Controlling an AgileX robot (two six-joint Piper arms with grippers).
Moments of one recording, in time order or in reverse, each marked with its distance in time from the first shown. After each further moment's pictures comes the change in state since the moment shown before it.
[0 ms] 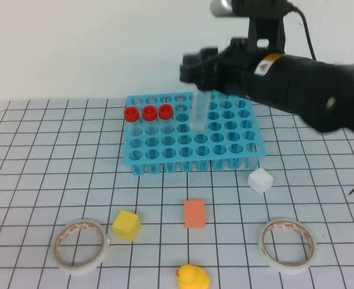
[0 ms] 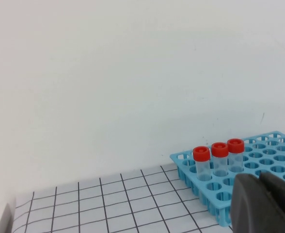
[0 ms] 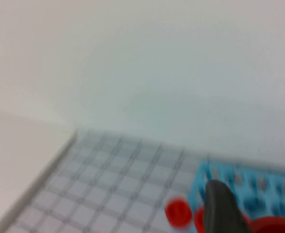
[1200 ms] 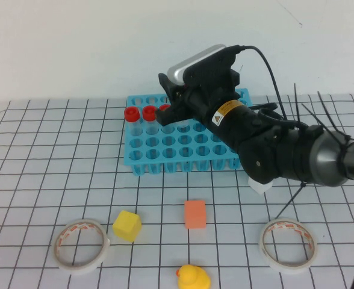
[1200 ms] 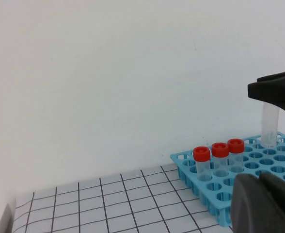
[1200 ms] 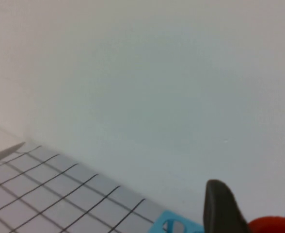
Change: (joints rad) right arm 0.013 0.327 -0.018 -0.266 -0.571 -0.079; left arm 0.000 0.000 0.000 0.000 0.000 0.001
